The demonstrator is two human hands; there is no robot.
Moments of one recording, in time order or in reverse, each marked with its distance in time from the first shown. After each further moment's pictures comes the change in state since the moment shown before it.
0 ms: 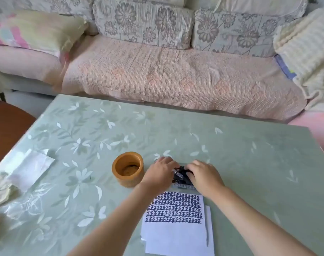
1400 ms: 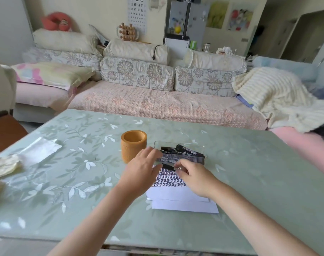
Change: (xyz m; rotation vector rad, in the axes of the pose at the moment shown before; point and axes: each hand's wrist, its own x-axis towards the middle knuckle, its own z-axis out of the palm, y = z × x) left_hand -0.184 -0.004 0.019 0.065 0.539 0.276; right_hand -0.150 -0.077 0.071 0.312 0.198 -0.069
